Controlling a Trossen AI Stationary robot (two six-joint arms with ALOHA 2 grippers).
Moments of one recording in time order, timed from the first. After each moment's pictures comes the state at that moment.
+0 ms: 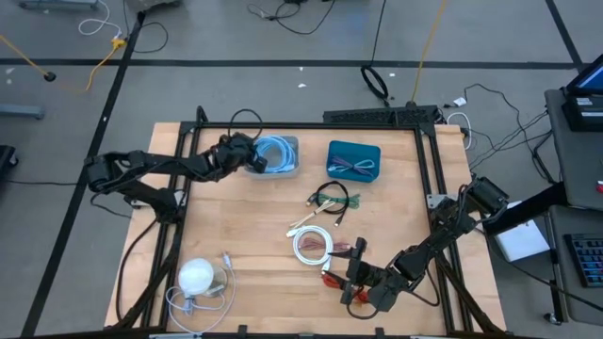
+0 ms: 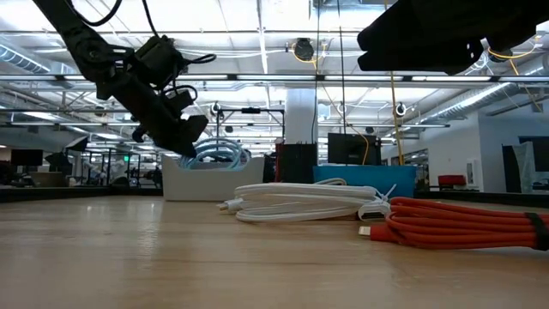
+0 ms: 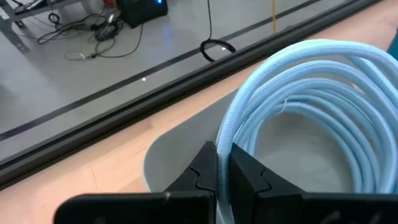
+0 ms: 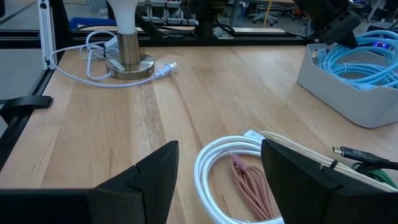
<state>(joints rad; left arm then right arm) 0.47 1.37 0.51 0.27 -0.46 -0.24 0.75 1.76 0.87 0.33 0.99 0.42</state>
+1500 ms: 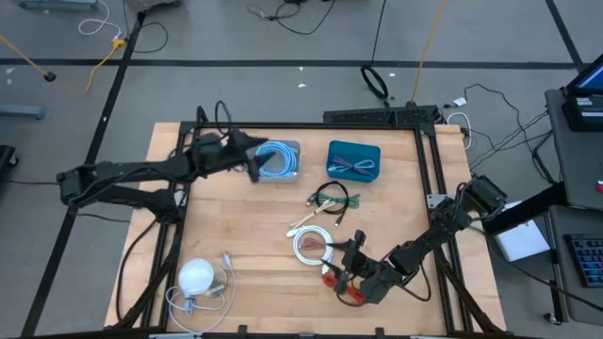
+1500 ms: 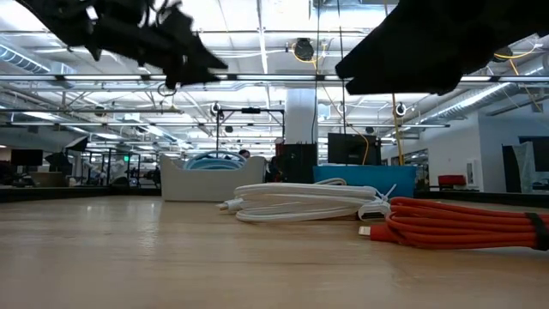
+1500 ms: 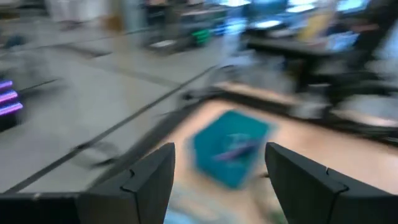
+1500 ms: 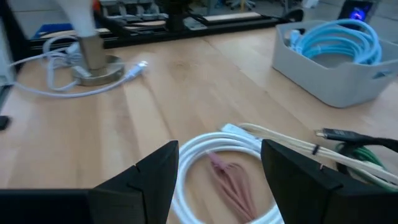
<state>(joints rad) 0.37 1.07 0.55 0.39 -0.03 -0.06 0.68 1.76 0.87 0.27 0.99 0.57</state>
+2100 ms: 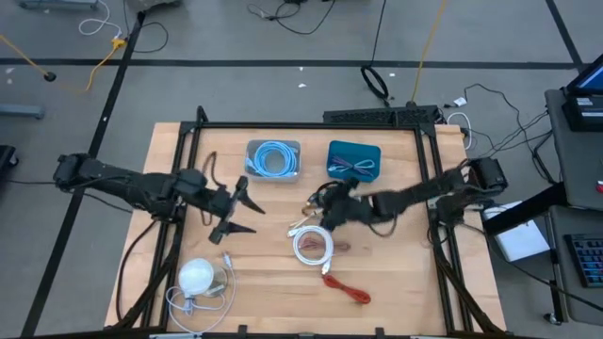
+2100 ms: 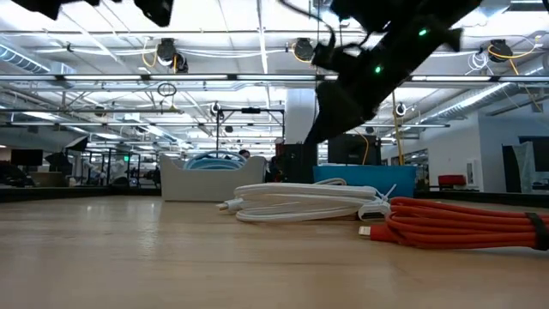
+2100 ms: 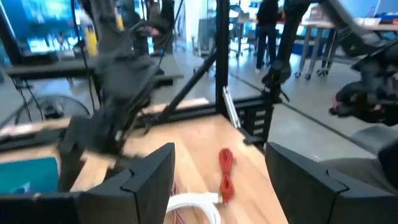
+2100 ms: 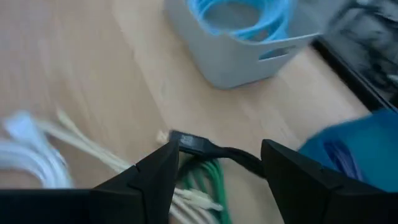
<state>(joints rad) -0.14 0.88 0.55 0.26 0.25 0.05 0.15 1.63 0.89 -0.06 0.62 0.28</state>
